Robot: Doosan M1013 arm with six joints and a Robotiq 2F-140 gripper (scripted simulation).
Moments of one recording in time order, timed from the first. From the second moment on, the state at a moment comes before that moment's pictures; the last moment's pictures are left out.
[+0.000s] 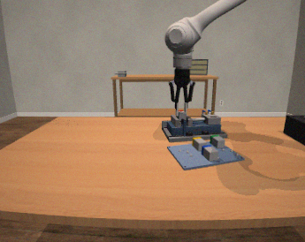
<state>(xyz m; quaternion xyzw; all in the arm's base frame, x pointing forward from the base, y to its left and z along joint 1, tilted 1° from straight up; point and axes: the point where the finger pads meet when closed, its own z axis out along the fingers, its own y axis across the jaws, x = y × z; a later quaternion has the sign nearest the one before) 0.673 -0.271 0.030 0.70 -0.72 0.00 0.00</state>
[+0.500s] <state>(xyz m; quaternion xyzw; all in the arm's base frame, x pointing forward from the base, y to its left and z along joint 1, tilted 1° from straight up) 0.675 -0.268 0.030 0.70 -0.72 0.00 0.00</state>
